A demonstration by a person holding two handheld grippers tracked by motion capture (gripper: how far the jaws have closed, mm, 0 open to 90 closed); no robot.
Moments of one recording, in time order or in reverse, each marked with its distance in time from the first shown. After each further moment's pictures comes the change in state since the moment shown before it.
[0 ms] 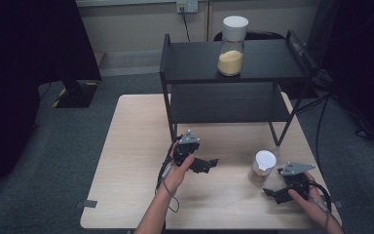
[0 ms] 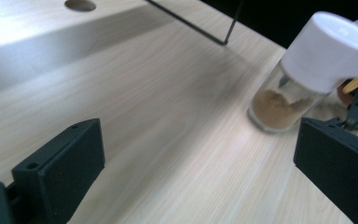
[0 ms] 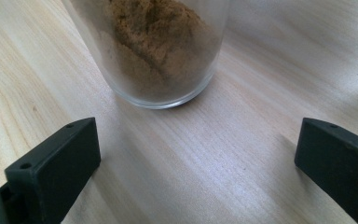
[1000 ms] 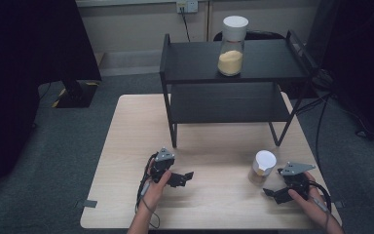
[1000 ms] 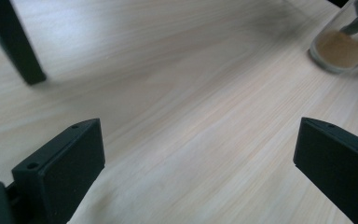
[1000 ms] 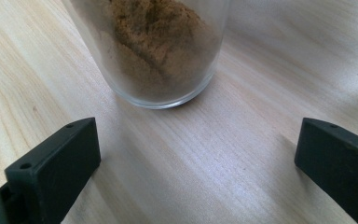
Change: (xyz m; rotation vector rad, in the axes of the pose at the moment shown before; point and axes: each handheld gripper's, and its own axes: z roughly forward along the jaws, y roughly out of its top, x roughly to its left) left arm 0.015 -0.068 -0.038 0.043 0.128 -0.086; right arm 0.000 0.000 0.000 0.000 0.000 0.000
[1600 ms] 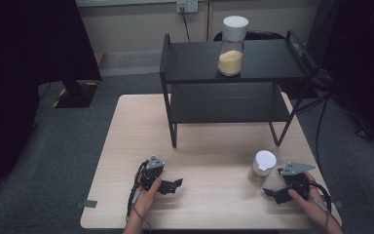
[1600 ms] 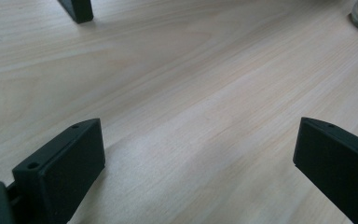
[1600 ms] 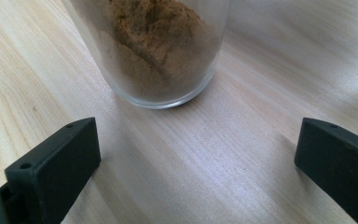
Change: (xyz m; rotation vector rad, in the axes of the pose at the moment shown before) left arm 0.006 -0.024 -0.015 0.032 0.061 -0.028; right arm 0.000 0.000 0.000 0.000 -0.001 0.001
